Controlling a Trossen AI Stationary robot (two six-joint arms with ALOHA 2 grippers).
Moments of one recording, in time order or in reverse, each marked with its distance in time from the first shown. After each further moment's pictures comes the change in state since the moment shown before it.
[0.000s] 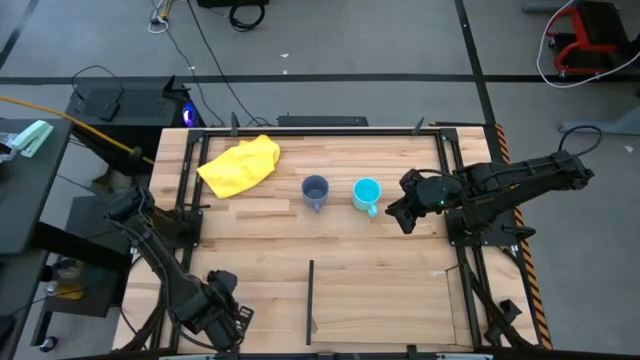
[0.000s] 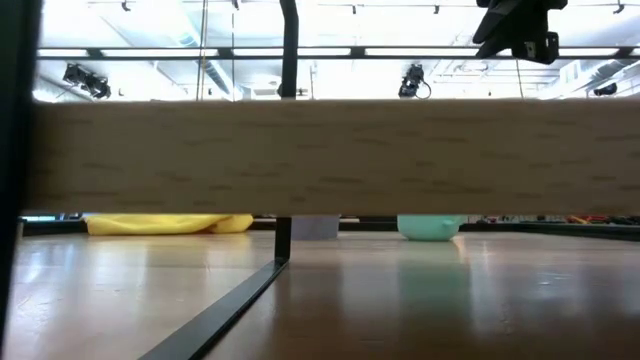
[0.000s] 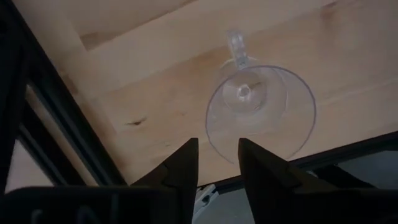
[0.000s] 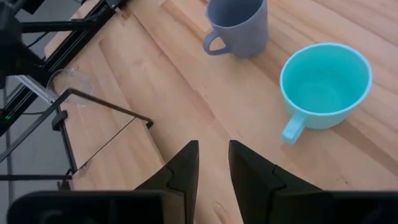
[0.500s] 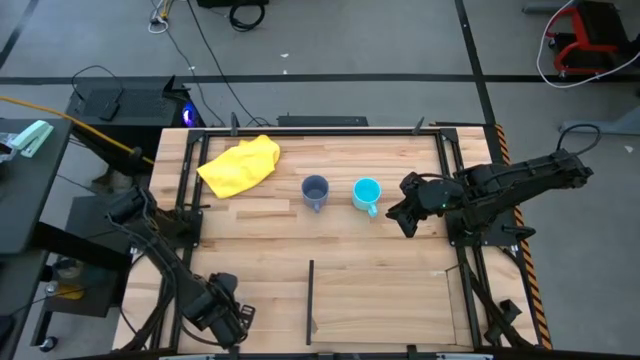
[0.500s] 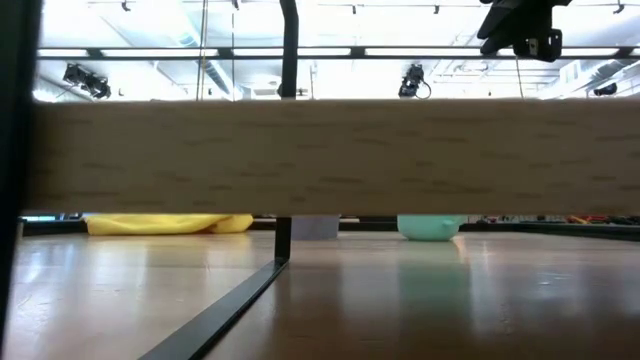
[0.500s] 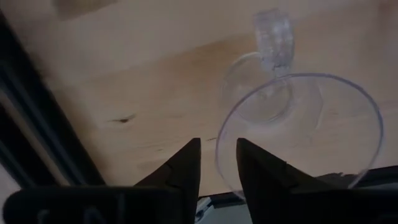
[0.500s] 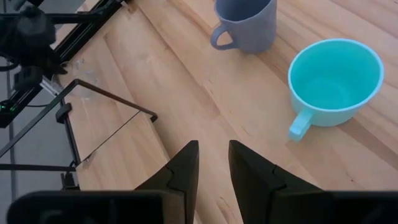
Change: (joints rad) left arm 0.009 0.000 -0.173 0.211 0.059 -0.081; right arm 0.028 0.000 0.000 0.000 0.001 0.000
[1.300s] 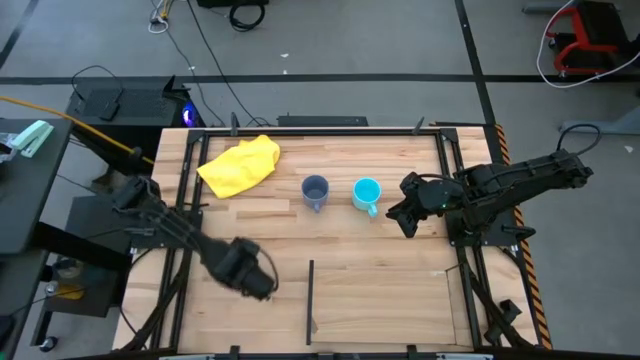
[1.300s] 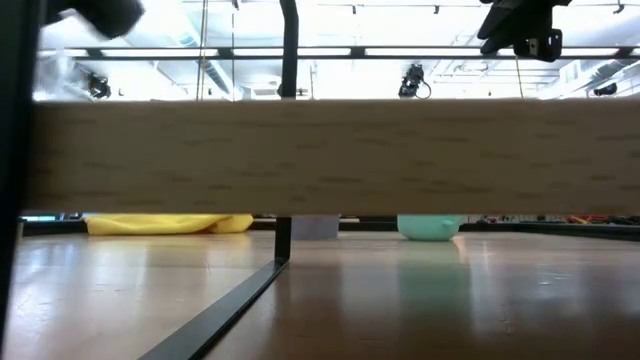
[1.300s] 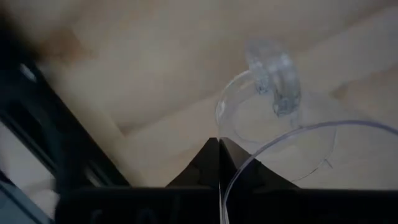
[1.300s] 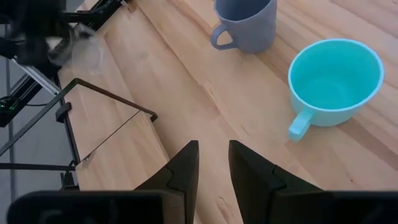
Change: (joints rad) left arm 0.325 -0.061 0.106 -0.325 -0.036 0.584; right arm 0.000 0.000 0.000 -0.001 0.000 -0.003
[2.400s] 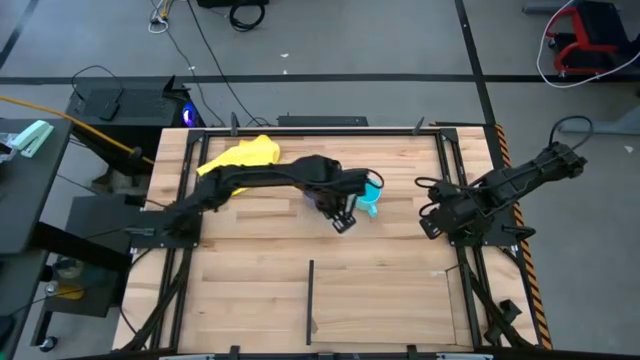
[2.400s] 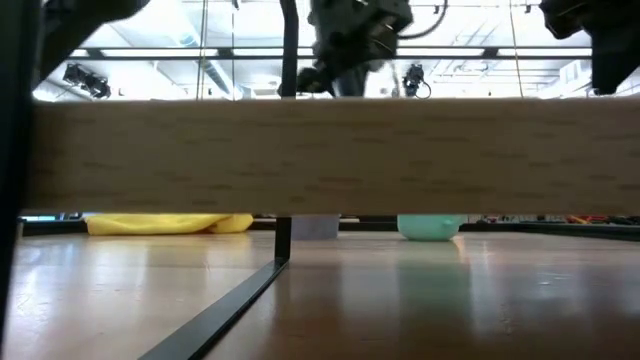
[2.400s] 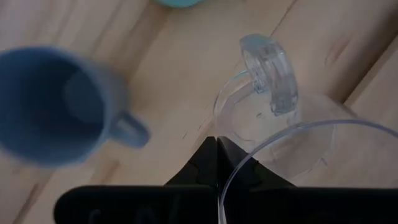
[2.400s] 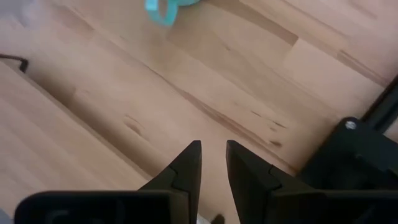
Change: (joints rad) left arm 0.594 0.619 0.986 -0.037 -0.026 1.055; right arm 0.203 -0.054 0.000 -0.576 0.018 0.553
